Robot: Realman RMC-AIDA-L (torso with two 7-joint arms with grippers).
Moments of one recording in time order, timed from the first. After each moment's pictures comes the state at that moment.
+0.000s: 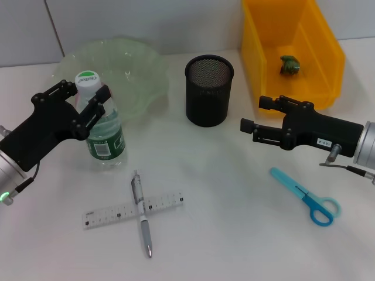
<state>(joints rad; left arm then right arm) -0.50 -2.08 0.86 0.20 1.20 1.39 -0.65 0.48 2.07 -0.64 -0.46 -1.77 -1.39 1.12</state>
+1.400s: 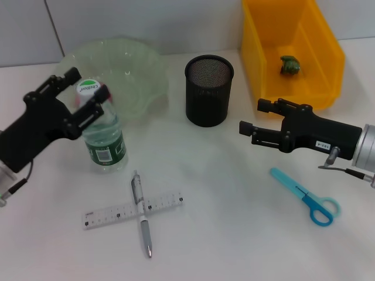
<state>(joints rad) -0.48 -2.07 0.86 0.21 1.20 1.45 -0.69 0.48 2.08 -0.64 -0.45 -1.77 -1.39 1.12</state>
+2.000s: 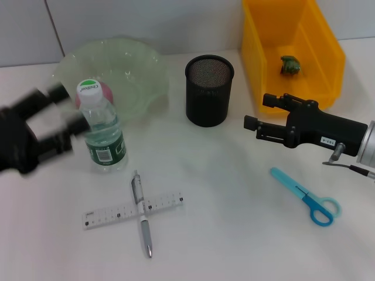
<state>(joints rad) -0.32 -2.04 0.89 0.57 1.29 1.66 -1.18 0.48 2.07 -0.61 -0.46 -1.76 -1.40 1.12</state>
